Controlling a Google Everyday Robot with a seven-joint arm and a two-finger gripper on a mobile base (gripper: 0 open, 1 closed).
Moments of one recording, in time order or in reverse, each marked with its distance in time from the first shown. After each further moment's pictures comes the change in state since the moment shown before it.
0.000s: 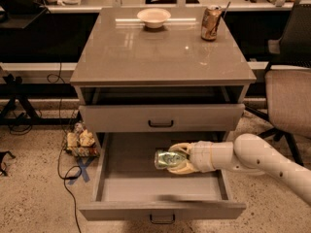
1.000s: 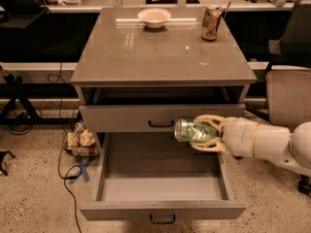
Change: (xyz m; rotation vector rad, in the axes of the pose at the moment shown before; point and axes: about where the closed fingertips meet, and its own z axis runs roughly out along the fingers) arm -0.111 -0.051 -0.142 0.267 -0.042 -0.230
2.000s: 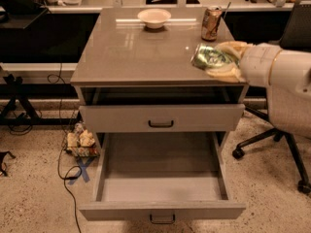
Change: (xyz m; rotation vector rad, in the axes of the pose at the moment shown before) arm -0.032 -0.195 -0.030 0.241 0.084 0.071
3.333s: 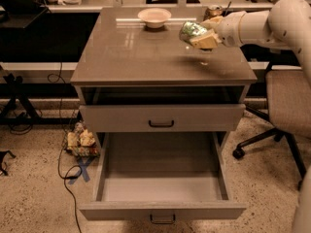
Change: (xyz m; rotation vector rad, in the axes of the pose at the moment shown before) arm 0.059 -0.094 0.122 -0.099 0.088 0.292
